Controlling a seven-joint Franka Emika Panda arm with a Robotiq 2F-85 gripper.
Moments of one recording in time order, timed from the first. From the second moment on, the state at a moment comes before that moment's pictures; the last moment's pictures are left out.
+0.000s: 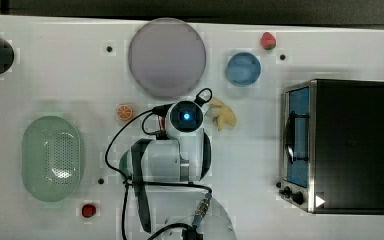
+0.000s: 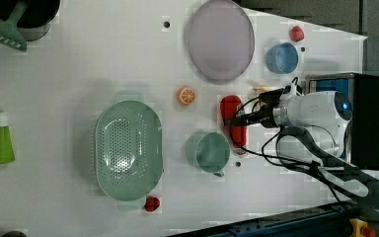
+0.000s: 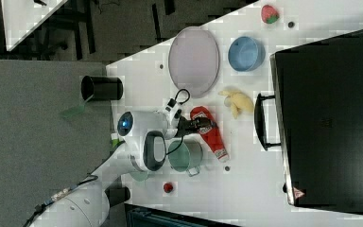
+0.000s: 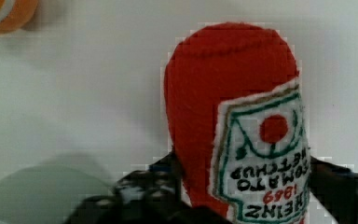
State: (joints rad) arm -0.12 0.43 0.19 -2.31 0.00 1.05 -0.95
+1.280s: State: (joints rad) arm -0.13 -0.09 0.36 -2.05 0.02 0.51 -0.83
